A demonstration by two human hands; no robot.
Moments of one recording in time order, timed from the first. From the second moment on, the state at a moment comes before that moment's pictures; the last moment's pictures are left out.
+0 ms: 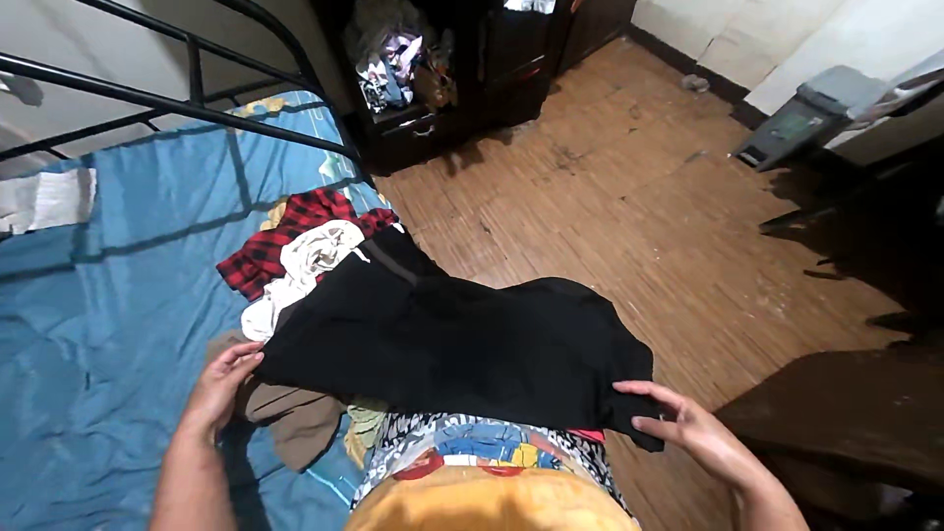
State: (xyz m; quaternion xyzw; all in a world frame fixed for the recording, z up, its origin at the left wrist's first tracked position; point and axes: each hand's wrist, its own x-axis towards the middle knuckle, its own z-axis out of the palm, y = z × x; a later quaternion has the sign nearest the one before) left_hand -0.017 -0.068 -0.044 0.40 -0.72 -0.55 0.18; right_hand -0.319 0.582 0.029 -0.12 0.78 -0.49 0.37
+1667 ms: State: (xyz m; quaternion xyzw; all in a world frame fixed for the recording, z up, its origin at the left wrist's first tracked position) left_hand -0.294 -0.063 -0.023 0.38 -0.72 -0.56 0.17; right_hand -0.482 0.457 -0.015 -0.21 0.92 -0.27 0.19
